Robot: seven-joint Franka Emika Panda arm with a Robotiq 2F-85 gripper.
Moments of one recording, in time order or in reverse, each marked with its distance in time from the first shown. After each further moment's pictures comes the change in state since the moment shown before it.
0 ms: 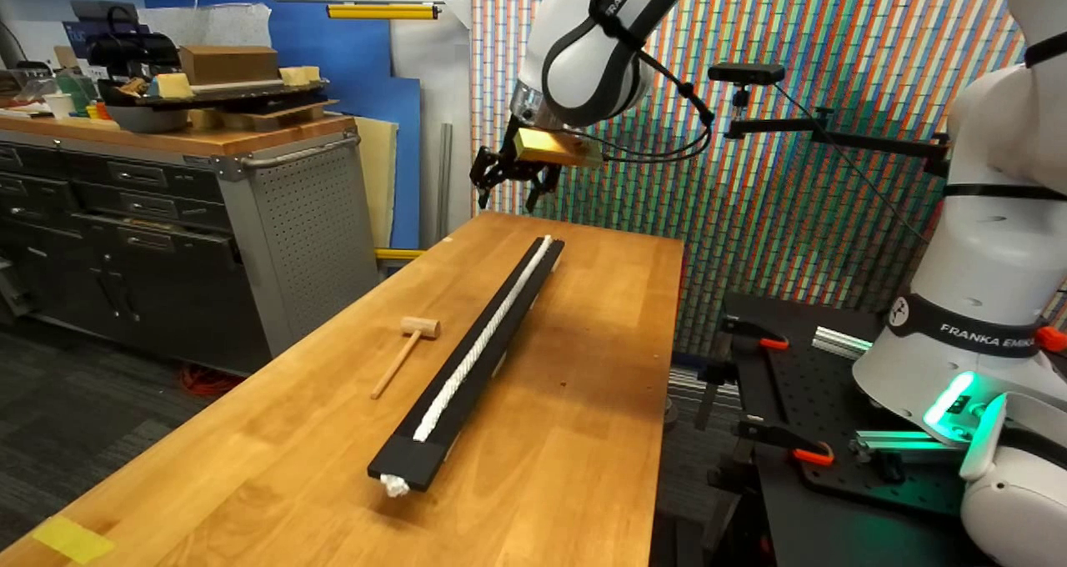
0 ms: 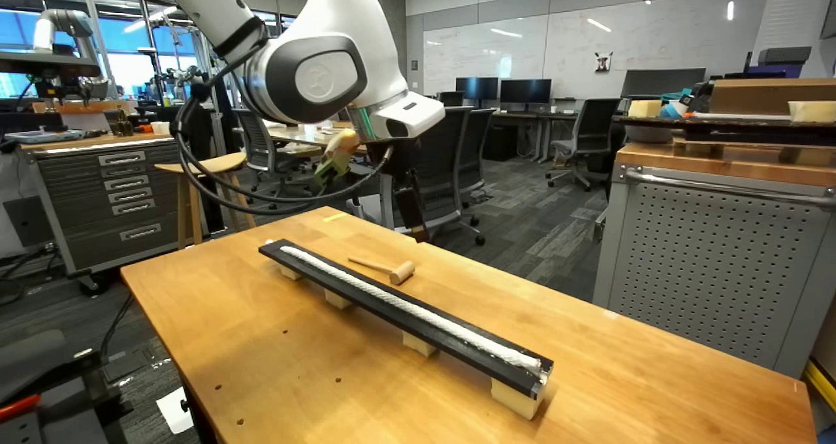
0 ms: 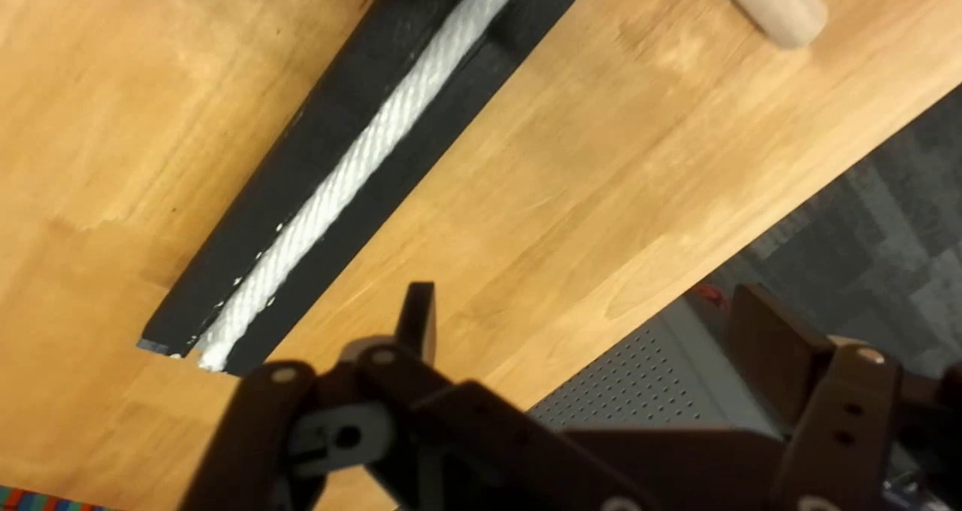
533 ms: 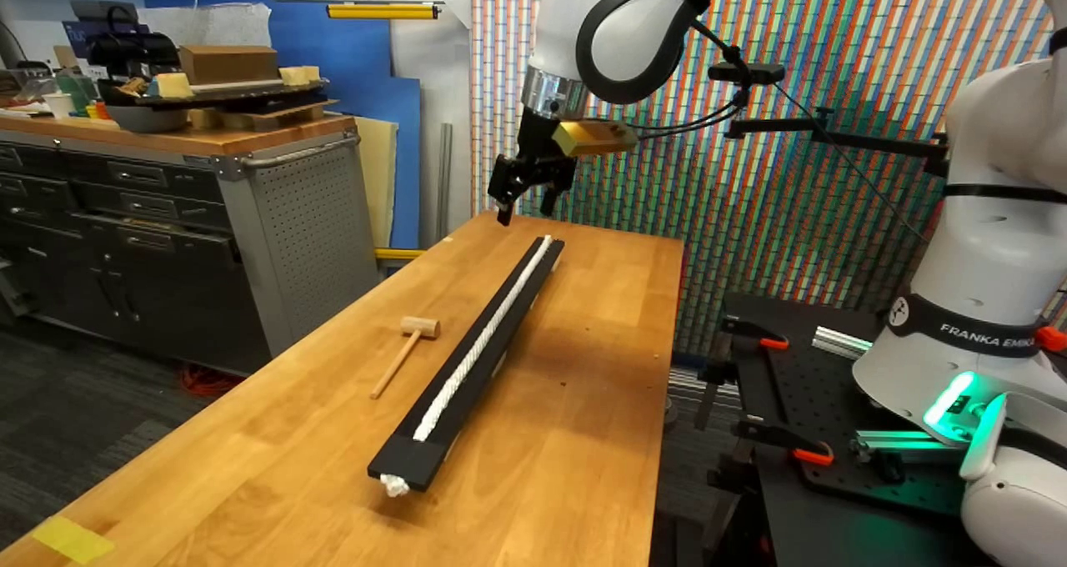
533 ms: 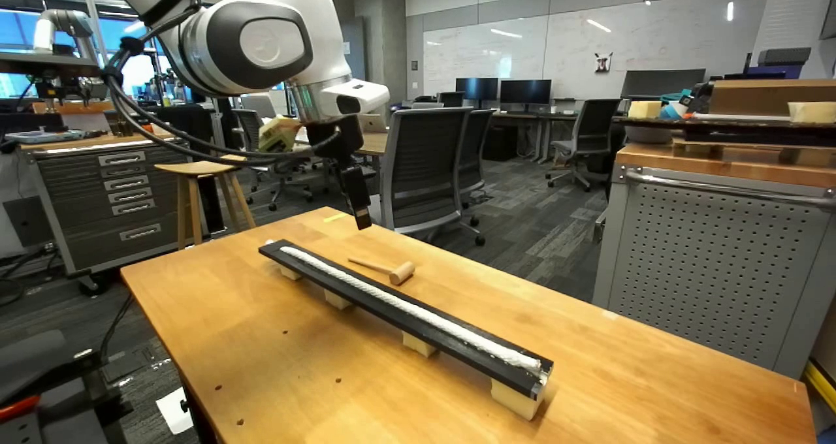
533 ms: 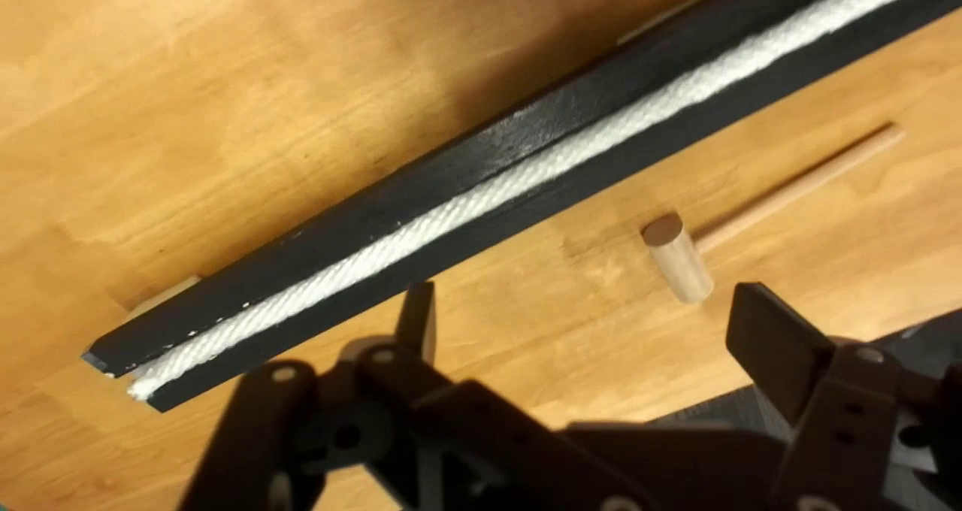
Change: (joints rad) arm 0.017 -0.185 0.094 -0.142 -0.111 -0.173 -0.156
